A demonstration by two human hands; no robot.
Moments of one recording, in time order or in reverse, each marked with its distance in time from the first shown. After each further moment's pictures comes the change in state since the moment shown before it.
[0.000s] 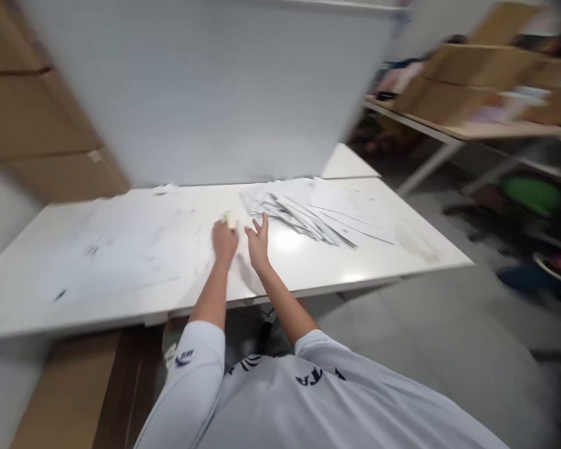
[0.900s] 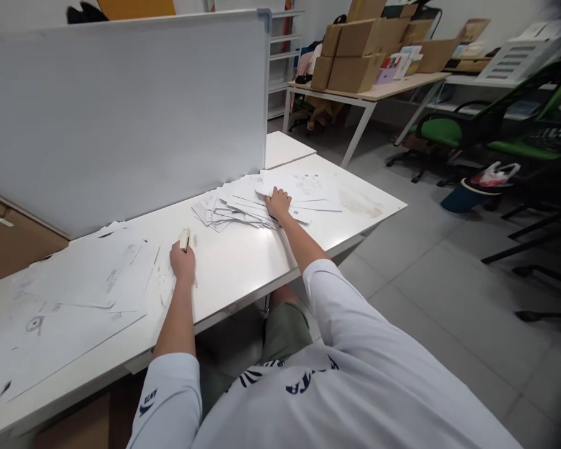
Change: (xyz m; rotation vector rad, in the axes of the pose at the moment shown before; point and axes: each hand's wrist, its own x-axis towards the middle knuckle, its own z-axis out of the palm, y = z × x) left_hand 0.033 0.007 -0.002 0.208 0.113 -0.210; right_hand 0.169 -0.010 -0.218 -1.332 0.237 0.079
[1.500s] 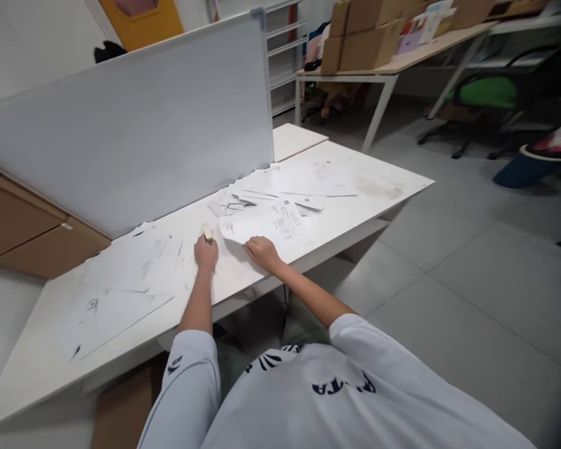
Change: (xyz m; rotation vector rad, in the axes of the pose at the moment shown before) left_hand -0.026 0.017 -0.016 0.065 -0.097 0.188; right_hand -0.226 -0.065 -0.022 0.260 0.047 -0.711
